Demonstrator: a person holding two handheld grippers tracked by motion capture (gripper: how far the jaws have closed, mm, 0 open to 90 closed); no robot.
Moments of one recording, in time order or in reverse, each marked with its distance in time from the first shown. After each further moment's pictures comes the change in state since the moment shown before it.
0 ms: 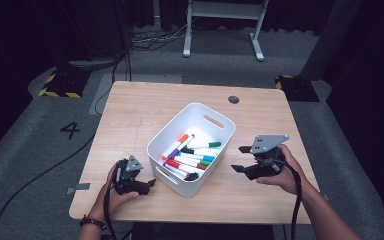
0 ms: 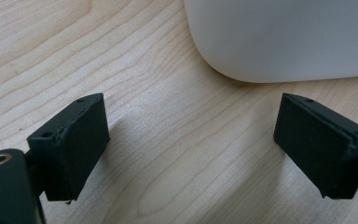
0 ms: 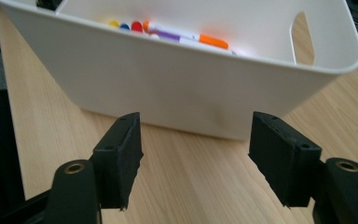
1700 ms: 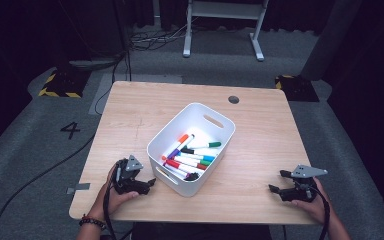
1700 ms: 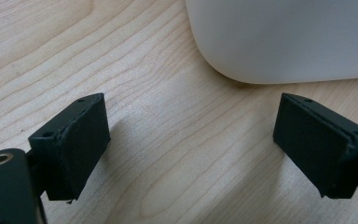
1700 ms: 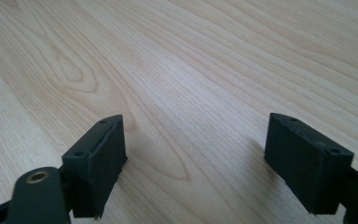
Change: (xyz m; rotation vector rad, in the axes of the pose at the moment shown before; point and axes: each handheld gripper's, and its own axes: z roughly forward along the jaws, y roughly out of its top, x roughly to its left) left arm 0.000 0.000 0.001 -0.001 -0.005 -0.005; right arm -0.027 -0.200 -0.002 -0.015 -0.158 0.334
